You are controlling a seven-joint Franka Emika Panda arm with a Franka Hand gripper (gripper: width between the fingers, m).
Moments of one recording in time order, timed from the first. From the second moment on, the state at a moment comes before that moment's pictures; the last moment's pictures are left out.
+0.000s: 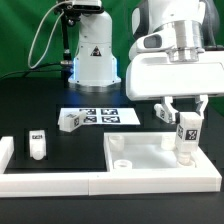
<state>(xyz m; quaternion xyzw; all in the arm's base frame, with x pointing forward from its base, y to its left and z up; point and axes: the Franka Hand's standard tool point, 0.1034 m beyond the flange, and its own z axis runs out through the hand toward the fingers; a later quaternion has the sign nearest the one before) 0.621 0.111 0.098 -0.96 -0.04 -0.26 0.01</state>
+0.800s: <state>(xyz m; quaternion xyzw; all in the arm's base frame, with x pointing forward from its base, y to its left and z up) 0.623 0.110 0.084 -0.96 -0.04 -0.28 0.01</state>
